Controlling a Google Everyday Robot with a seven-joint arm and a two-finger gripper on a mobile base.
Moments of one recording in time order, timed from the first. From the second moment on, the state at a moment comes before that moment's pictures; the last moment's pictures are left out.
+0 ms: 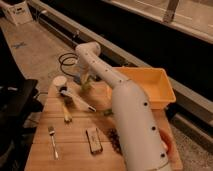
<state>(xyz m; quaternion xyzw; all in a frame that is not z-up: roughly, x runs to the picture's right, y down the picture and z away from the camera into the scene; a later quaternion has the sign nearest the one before) -0.162 -0.085 0.946 -0.14 -0.25 -0.30 0.91</state>
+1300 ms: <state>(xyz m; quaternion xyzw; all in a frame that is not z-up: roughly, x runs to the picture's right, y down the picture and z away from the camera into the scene) -0.156 -0.076 0.972 -0.17 -0.24 -0.30 0.91</state>
